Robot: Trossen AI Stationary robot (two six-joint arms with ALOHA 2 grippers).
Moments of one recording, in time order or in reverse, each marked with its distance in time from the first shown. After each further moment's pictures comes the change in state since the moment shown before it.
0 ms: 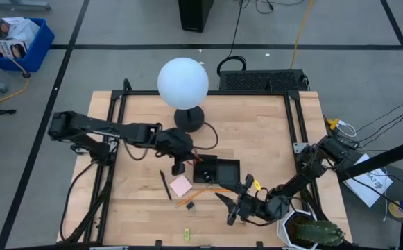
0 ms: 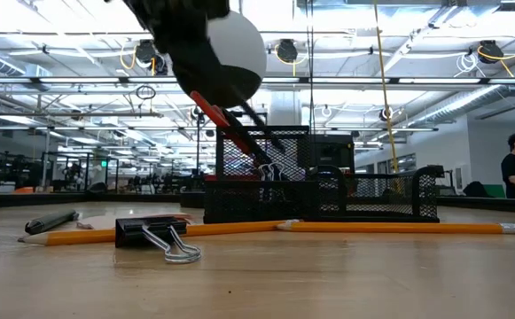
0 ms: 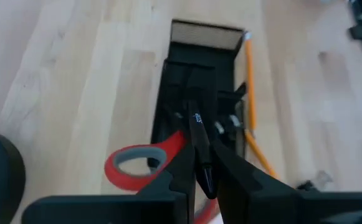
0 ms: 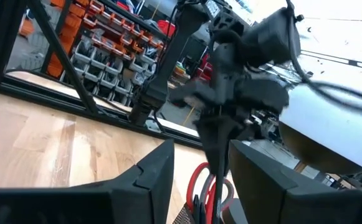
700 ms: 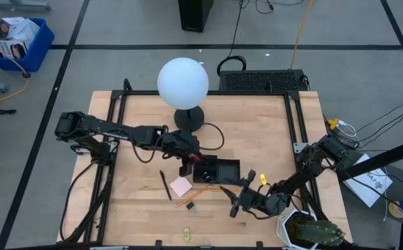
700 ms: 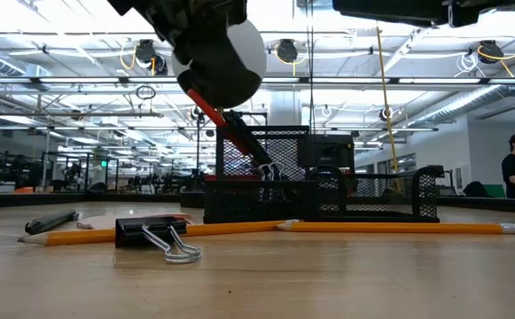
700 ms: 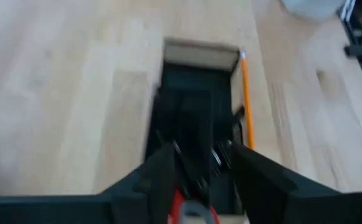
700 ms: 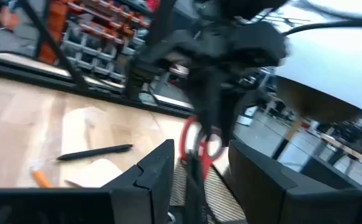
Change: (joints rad) left arm -0.010 0.076 0.000 0.138 0.012 0.000; right arm -0.017 -0.007 -0.146 -0.003 0.049 0.216
